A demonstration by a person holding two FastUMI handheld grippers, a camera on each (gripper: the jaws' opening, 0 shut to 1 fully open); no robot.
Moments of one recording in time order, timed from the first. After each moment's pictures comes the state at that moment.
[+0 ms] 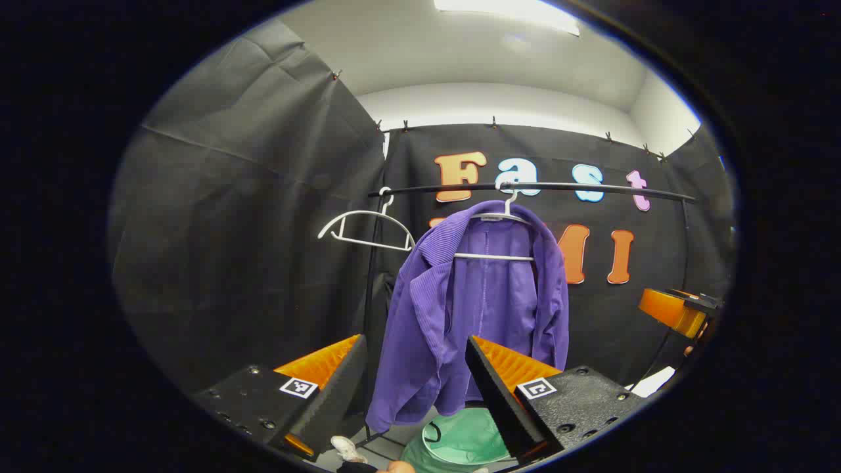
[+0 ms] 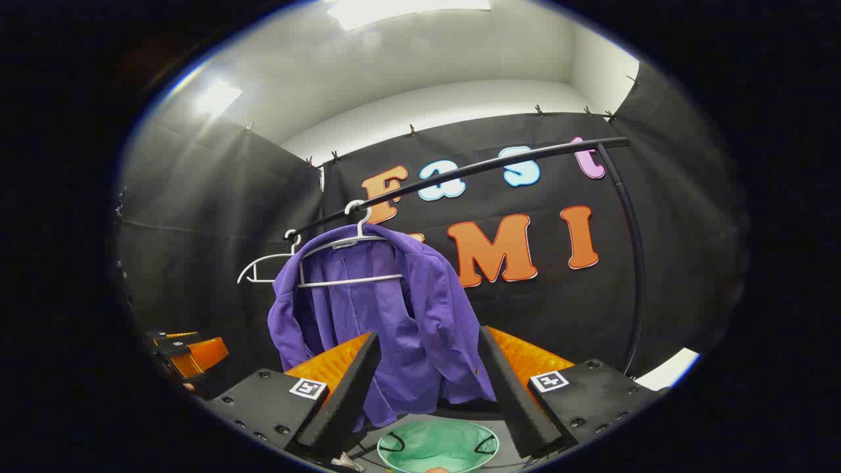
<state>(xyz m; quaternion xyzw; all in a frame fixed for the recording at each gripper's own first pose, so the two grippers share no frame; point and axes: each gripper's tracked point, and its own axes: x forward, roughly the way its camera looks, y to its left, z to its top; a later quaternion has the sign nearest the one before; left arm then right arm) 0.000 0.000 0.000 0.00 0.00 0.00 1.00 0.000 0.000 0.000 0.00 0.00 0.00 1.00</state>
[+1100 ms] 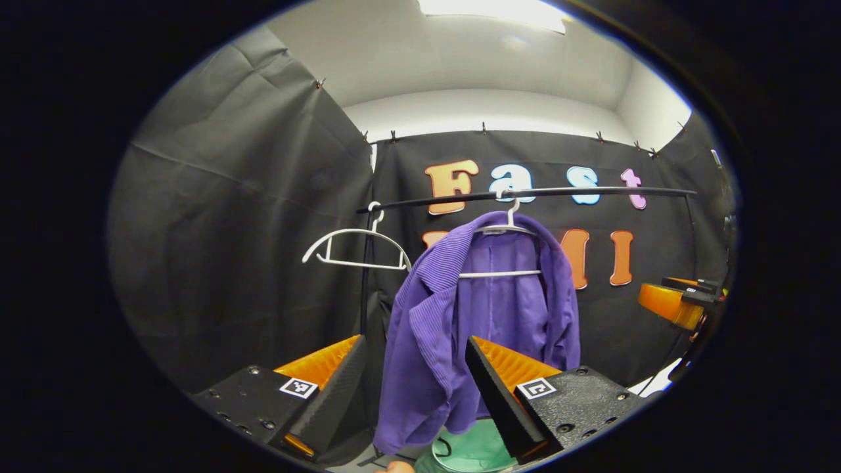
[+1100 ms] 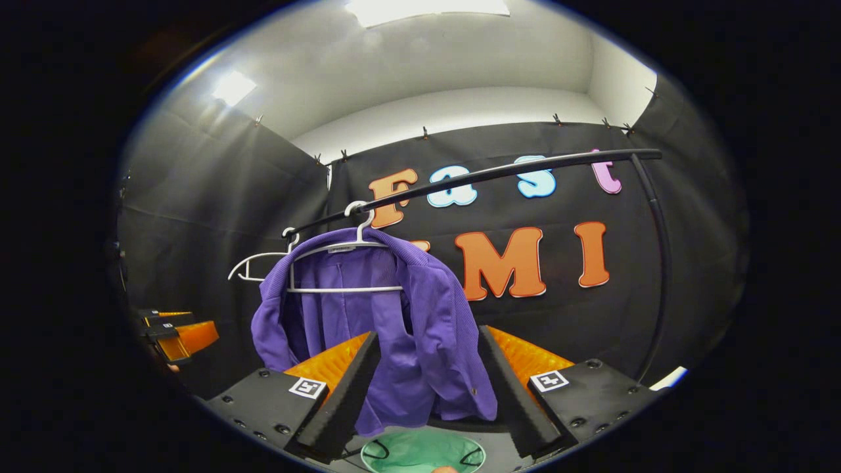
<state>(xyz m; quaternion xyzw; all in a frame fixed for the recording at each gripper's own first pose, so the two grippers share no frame) 0.064 0.019 0.022 0.03 -0.05 0.00 1.00 0.078 -0.003 0.002 -0.04 -0.03 0.02 1.00</state>
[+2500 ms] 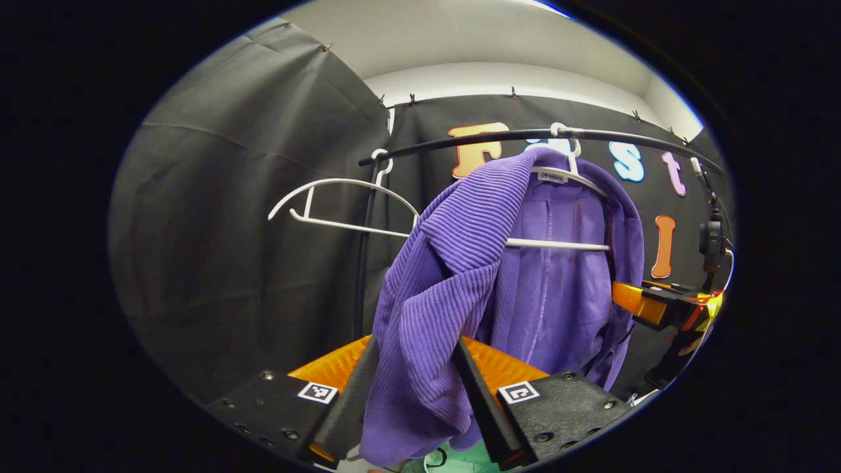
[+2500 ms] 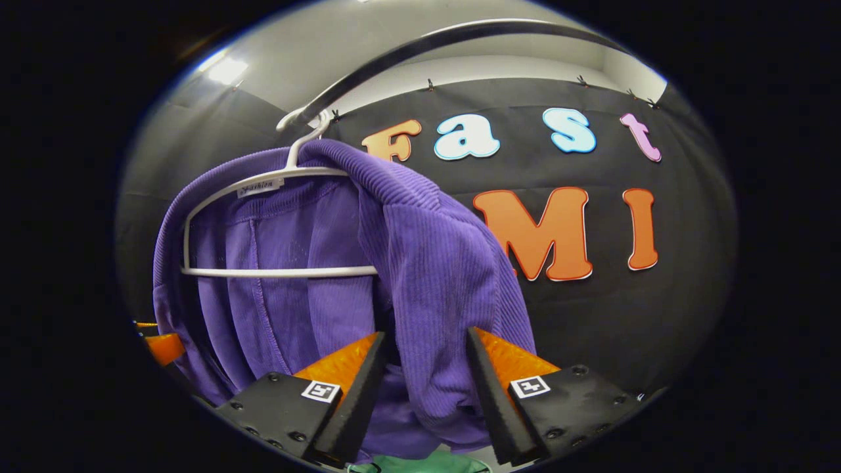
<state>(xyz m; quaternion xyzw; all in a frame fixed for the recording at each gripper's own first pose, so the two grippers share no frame) 0.196 0.019 -0.036 0.01 0.03 0.04 1.00 0.305 0.011 -0.092 -0.02 0.06 0.03 1.00</state>
